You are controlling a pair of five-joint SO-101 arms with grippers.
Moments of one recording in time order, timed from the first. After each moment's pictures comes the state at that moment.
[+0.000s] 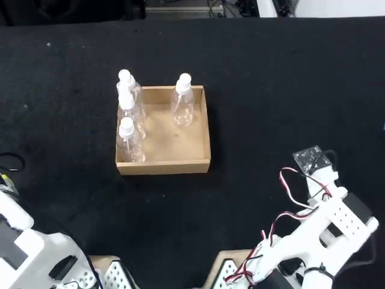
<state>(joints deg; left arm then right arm) -59.2 -5.2 23.1 75.7 -14.7 52.4 -40.9 64.8 64.1 69.8</state>
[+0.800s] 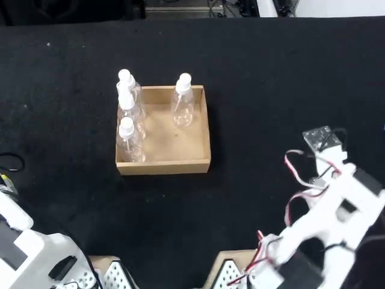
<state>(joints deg) -59.3 -5.2 23.1 75.7 -14.7 46.7 -23.9 49.4 64.5 60.7</state>
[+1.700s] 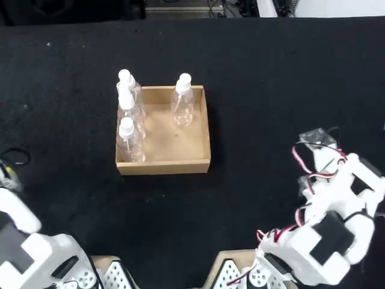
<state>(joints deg) -55.1 -8.5 23.1 75.8 -14.6 45.8 -4.4 42.2 58.3 66.1</state>
